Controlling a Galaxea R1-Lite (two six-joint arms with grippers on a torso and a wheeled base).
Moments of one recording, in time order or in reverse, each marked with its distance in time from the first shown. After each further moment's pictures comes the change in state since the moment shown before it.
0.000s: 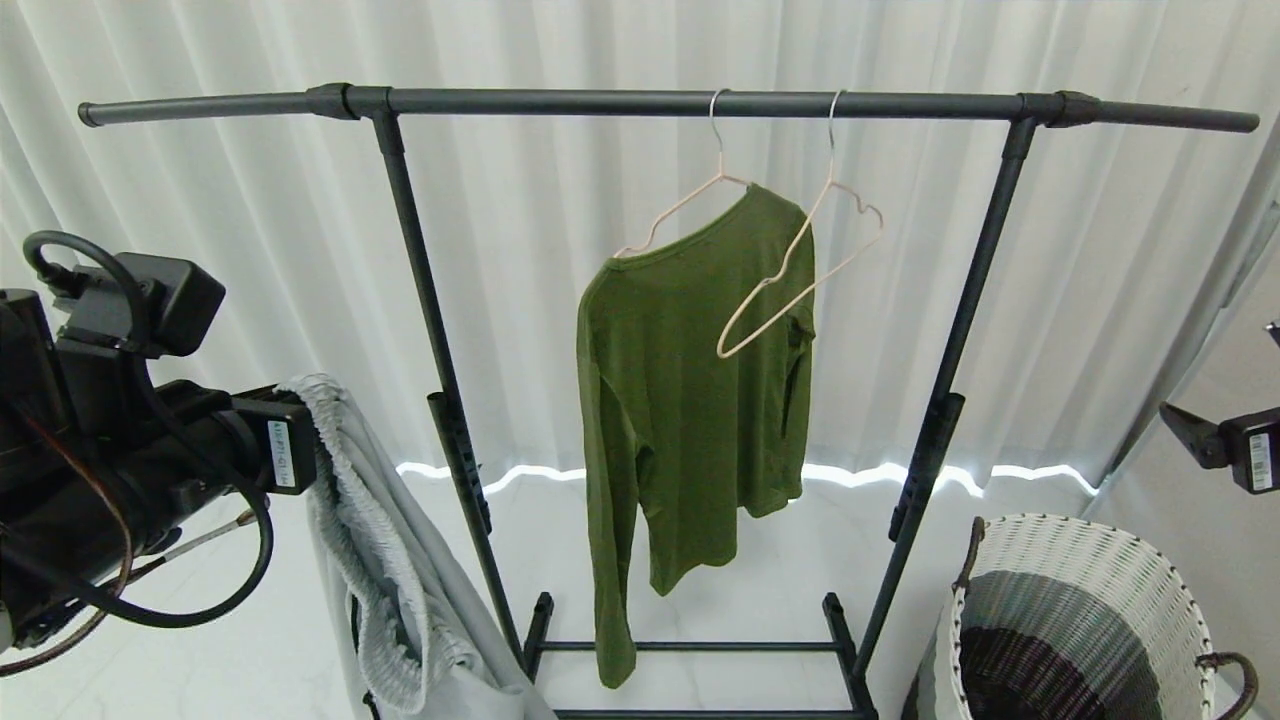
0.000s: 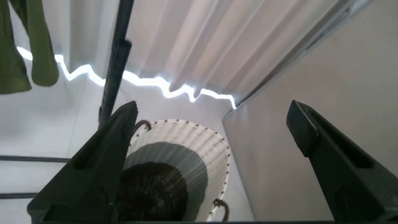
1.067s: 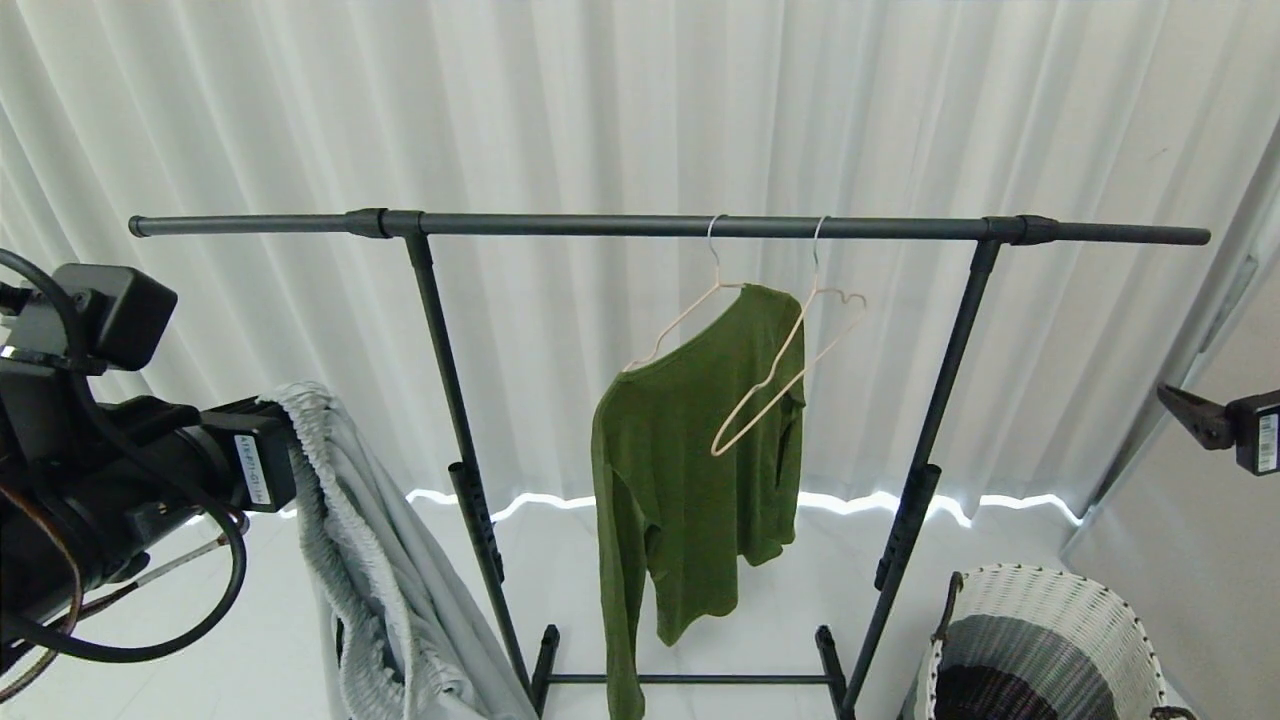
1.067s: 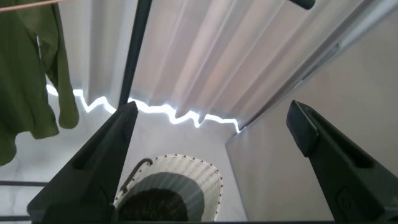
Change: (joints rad) left arm 0.004 -0.067 0.048 -0.001 -0.057 -0.070; right arm -0.040 0.003 -0.034 0.010 0.112 0.038
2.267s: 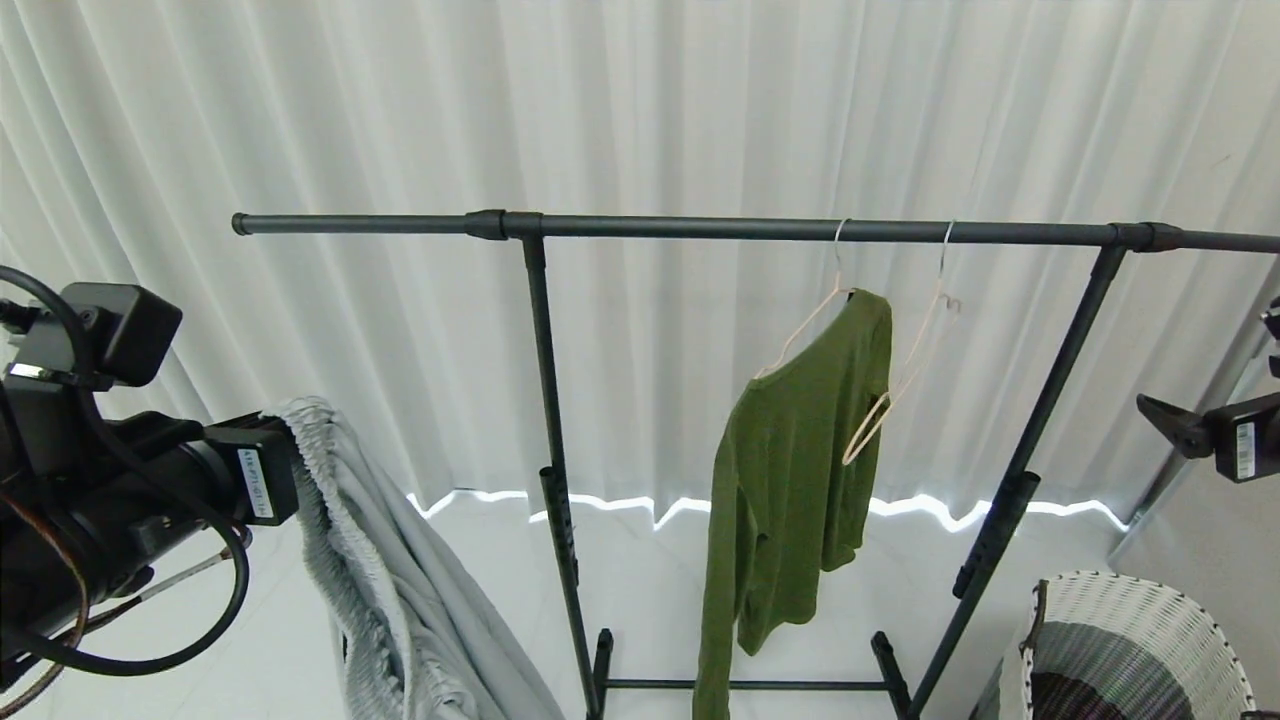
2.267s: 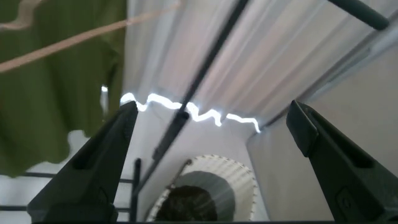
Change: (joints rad) left arm 0.000 0.000 0.023 0.000 0.002 -0.019; right arm 0.008 0.036 0.000 -0.001 0.021 0.005
